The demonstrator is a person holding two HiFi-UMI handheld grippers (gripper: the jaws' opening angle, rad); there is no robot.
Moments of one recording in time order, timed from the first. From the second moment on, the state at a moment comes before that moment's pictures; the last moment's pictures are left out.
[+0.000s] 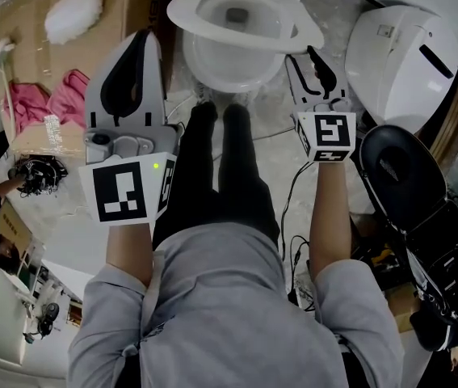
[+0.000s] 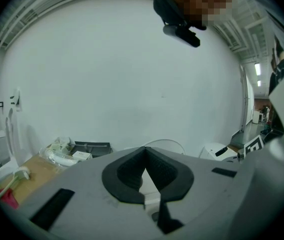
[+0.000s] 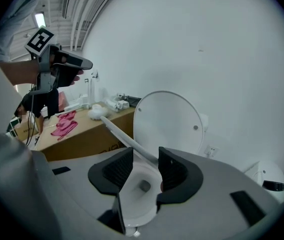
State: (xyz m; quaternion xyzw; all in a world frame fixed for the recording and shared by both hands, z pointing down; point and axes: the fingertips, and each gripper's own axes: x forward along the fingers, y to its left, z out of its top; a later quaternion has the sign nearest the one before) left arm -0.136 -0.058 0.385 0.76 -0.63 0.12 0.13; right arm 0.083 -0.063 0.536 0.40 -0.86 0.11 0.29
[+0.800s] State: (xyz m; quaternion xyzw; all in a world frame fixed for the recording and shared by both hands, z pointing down) left arm -0.121 -0.053 0.404 0.76 -0.62 0.13 0.13; right arm 0.082 0.003 0.581 0.35 -0.86 0.10 0.35
